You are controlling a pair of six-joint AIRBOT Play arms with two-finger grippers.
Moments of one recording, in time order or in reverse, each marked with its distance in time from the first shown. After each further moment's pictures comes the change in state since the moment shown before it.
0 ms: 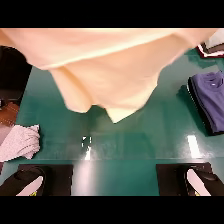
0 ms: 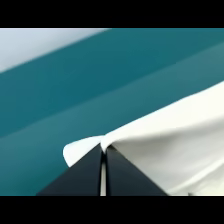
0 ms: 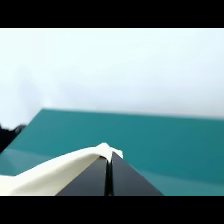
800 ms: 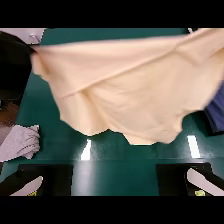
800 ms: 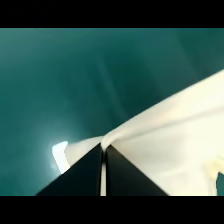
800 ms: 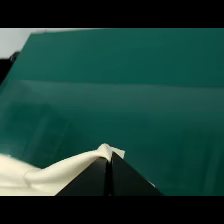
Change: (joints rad) left arm 0.000 -0.184 -0.347 -0.008 0.004 -0.024; right arm 0.029 -0.376 0.252 -0.110 0.396 0.204
